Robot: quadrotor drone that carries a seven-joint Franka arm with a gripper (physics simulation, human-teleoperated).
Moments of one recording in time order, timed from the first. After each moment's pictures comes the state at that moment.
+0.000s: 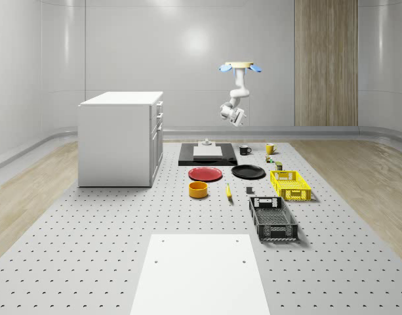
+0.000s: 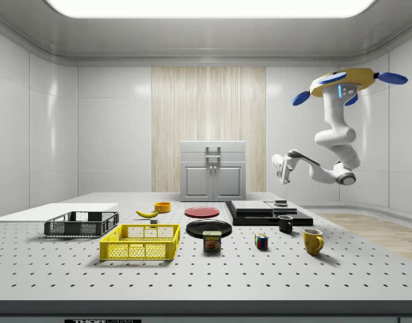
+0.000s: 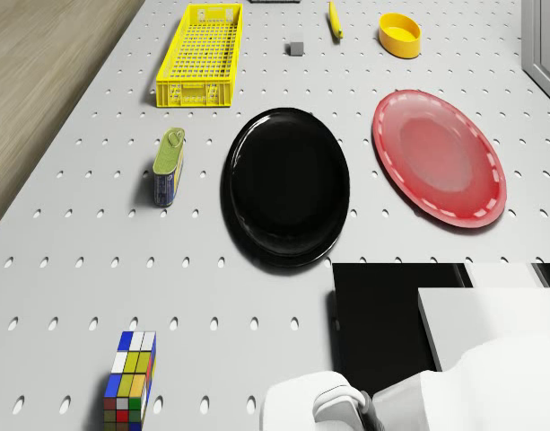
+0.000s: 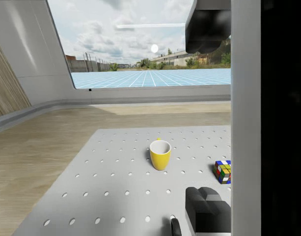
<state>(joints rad) -0.45 -0.87 0.92 -2.68 -1.49 1.39 1.16</state>
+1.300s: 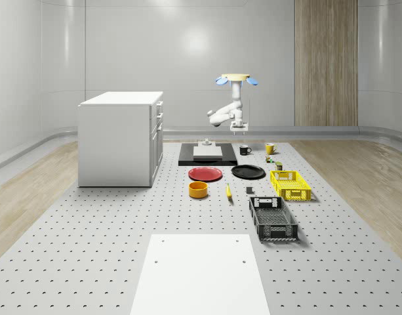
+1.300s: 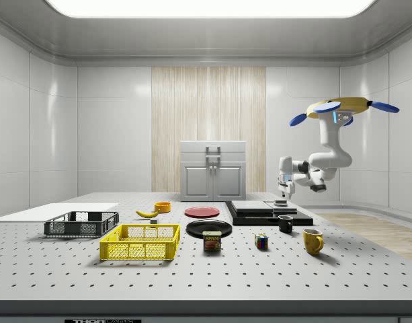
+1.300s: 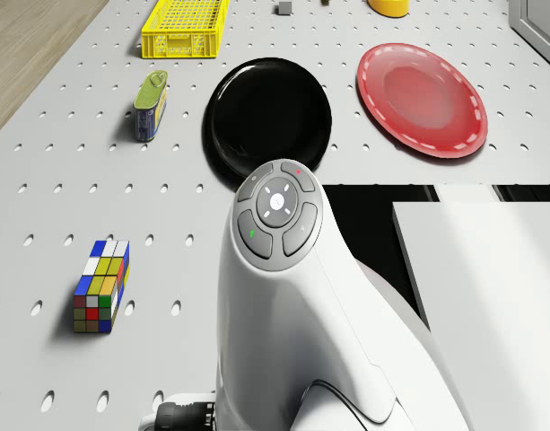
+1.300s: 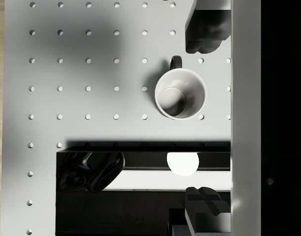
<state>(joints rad) -1.05 -1.10 1.27 -2.89 -1.97 1.19 1.58</state>
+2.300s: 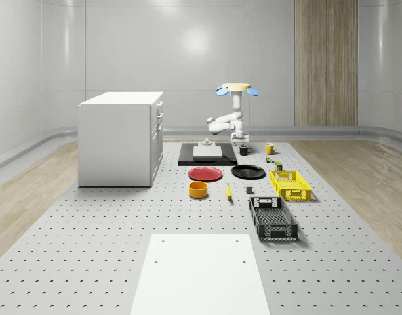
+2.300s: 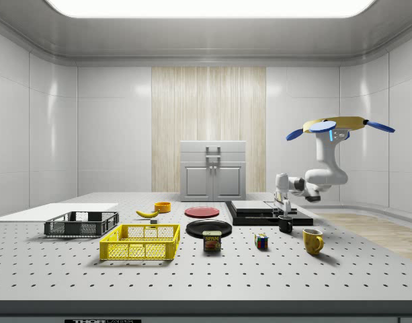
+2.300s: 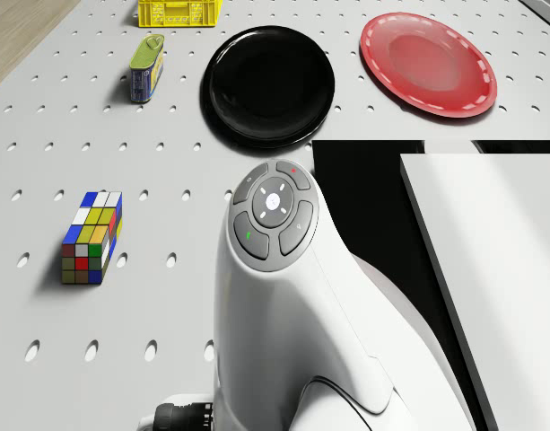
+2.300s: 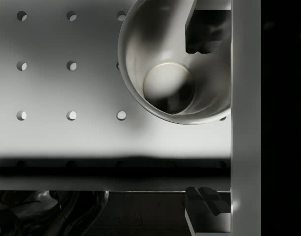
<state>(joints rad) -1.09 -1.20 1.30 -2.89 -1.92 1.28 1.62</state>
